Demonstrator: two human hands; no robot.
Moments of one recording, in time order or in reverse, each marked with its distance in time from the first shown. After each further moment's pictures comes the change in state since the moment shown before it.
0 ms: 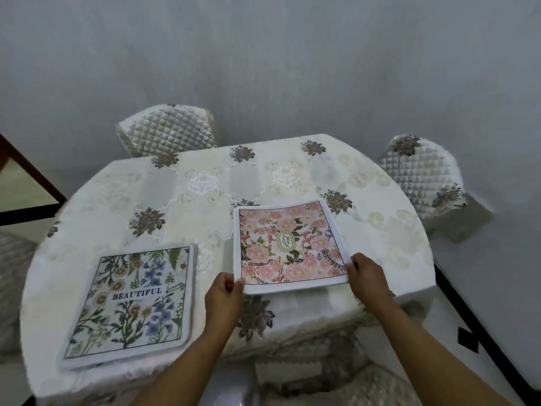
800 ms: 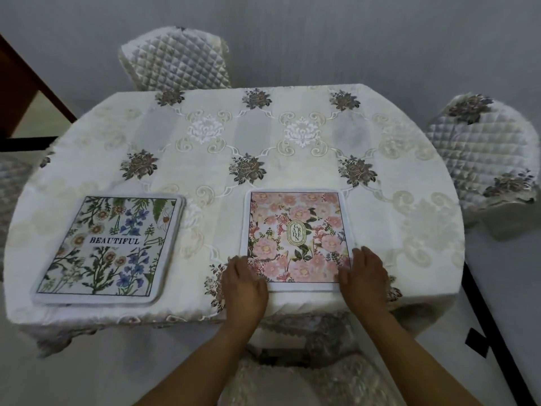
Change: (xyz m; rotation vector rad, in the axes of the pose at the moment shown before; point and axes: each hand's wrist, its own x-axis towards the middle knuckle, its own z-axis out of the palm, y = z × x) left_hand -0.011 -0.062 0.148 0.485 0.137 0.094; right_hand 0.031 0.096 0.074 -0.289 -0.015 -0.187
